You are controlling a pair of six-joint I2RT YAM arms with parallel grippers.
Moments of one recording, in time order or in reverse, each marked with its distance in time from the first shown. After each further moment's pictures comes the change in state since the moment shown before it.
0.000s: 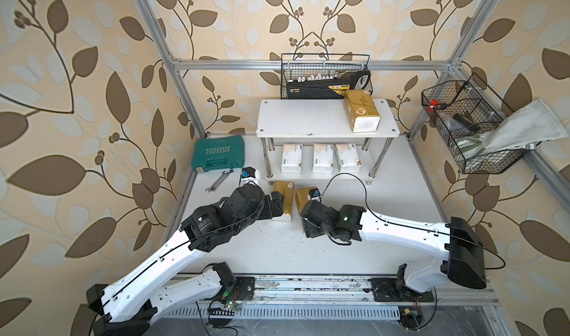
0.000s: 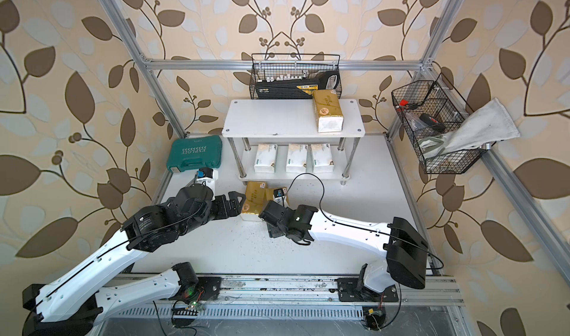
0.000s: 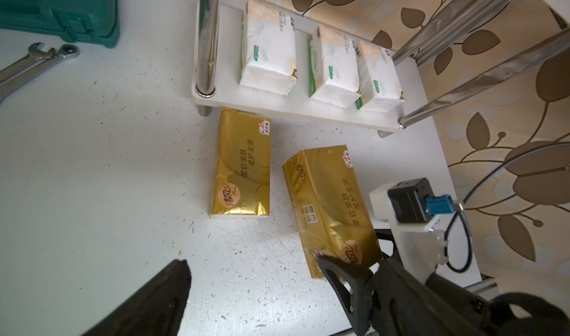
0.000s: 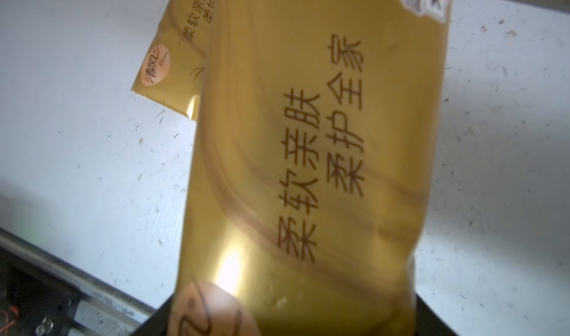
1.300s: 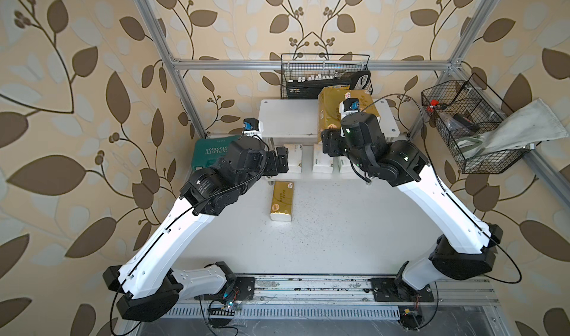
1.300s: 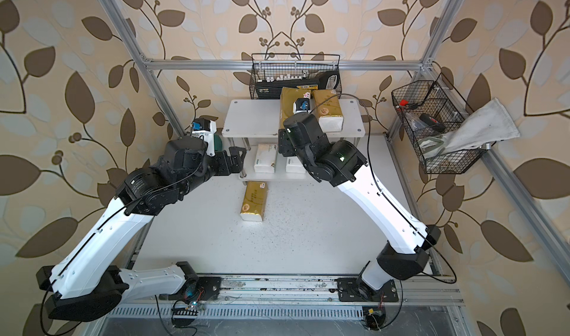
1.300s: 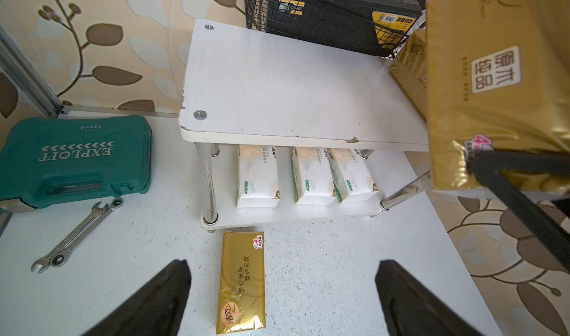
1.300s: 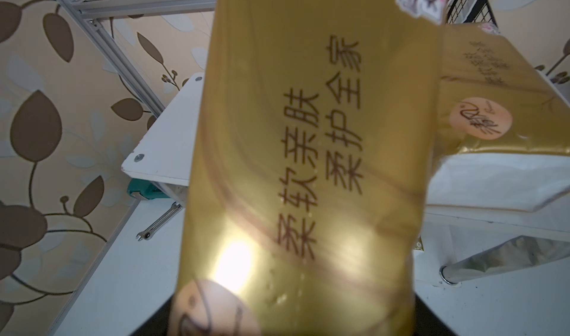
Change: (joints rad) left arm 0.141 0.307 0.500 0.016 -0.059 0.293; right arm -0.335 0.146 0.979 -0.243 0.190 -0.340
